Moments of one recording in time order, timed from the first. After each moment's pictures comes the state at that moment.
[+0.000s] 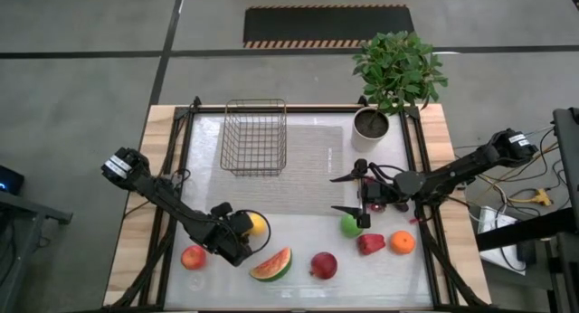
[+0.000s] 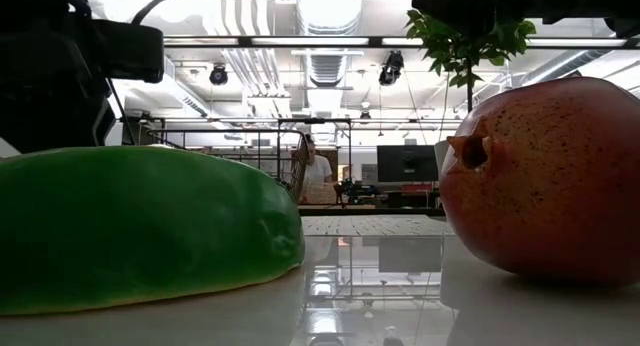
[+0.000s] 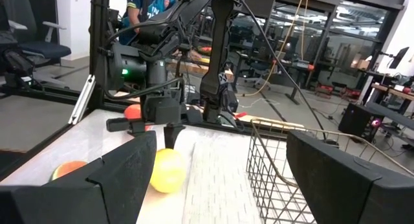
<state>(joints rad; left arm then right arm) -0.62 1.62 0.93 -0.66 -0.41 -1.09 0.30 1.11 0.41 0.74 0.26 -0.20</state>
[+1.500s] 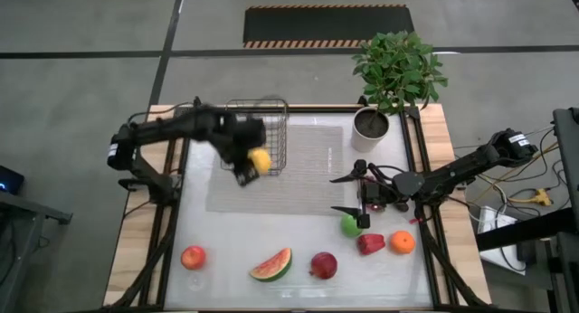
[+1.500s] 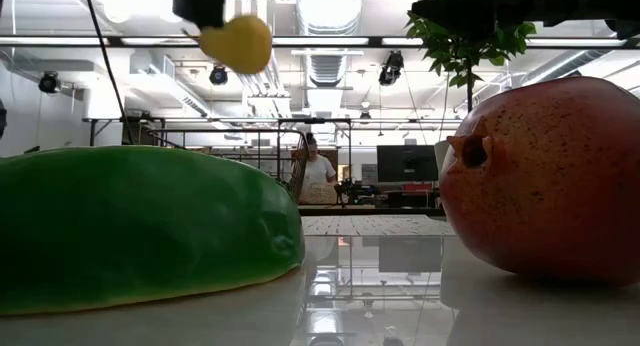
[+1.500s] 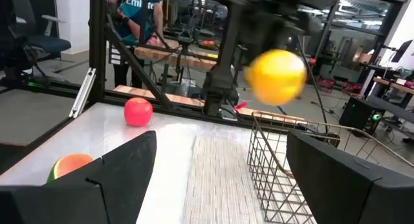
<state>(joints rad) 0.13 1.57 1.80 -1.53 0.02 -0.43 0.30 1.11 0.41 0.71 0.27 -0.19</state>
